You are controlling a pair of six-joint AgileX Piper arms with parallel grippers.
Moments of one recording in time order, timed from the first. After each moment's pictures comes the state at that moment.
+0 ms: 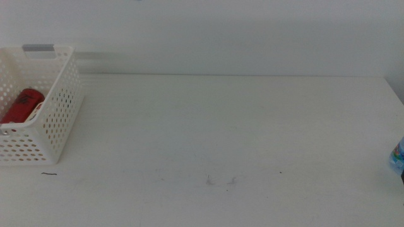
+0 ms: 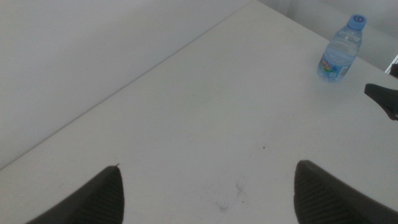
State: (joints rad) left arm -0.37 1.21 -1.71 -0.37 1.23 0.37; right arm -0.25 1.08 0.00 -0.20 -0.66 0.11
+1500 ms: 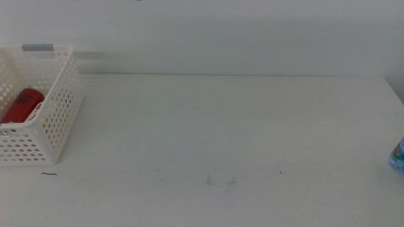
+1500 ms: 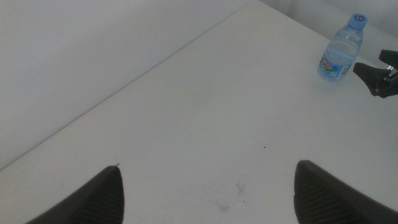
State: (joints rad) left arm -0.37 1.21 -1.71 -0.37 1.23 0.37; right arm -0.47 1.67 -0.10 -0.26 -1.20 0.08
